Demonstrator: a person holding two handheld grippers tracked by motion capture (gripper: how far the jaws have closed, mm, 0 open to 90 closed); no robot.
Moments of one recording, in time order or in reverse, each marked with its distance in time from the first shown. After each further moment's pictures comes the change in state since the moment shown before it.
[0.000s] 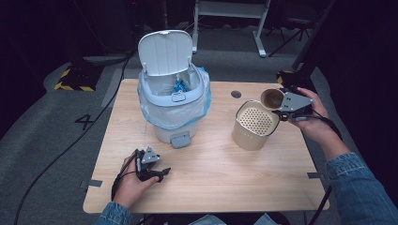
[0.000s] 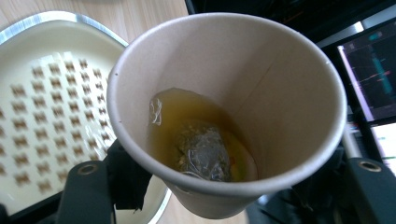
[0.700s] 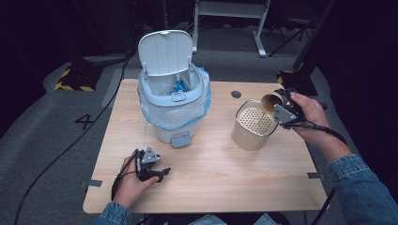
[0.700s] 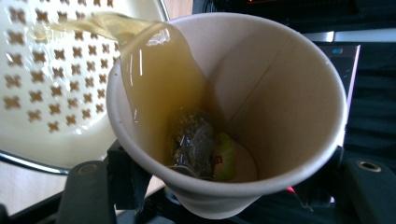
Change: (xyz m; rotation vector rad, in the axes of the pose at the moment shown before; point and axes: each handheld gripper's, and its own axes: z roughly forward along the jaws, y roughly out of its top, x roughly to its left) left arm 0.000 0.000 0.000 0.000 0.000 0.000; right arm 0.018 0.013 0.002 0.241 -0.117 -0.411
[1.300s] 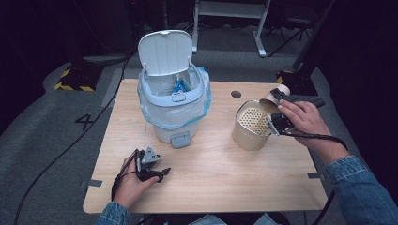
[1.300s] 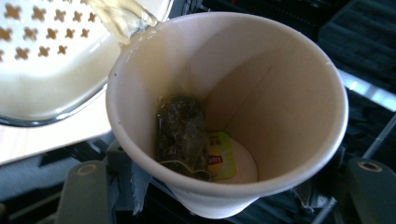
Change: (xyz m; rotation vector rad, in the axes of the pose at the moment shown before) left arm 0.000 0.000 0.000 0.000 0.000 0.001; right arm 0.016 0.024 0.001 0.168 -0.161 -0.427
